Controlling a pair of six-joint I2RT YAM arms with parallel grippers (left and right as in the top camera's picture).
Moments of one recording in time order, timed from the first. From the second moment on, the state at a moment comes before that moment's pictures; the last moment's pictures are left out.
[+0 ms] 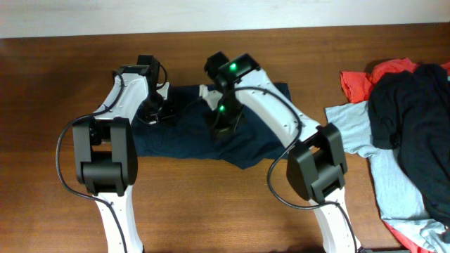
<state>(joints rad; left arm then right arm) -0.08 2.27 1.73 -1.05 0.25 -0.17 0.57 2.30 2.11 -1.42 -0.46 0.05</state>
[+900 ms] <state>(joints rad) -0.08 2.27 1.73 -1.05 0.25 -0.17 0.59 2.29 1.85 -1.28 -0.46 0.05</state>
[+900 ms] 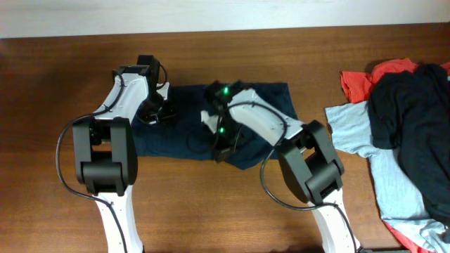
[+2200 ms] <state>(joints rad) -0.08 2.27 1.74 -1.06 0.25 -0.17 0.53 2.23 1.69 -1.12 -0.49 0.10</state>
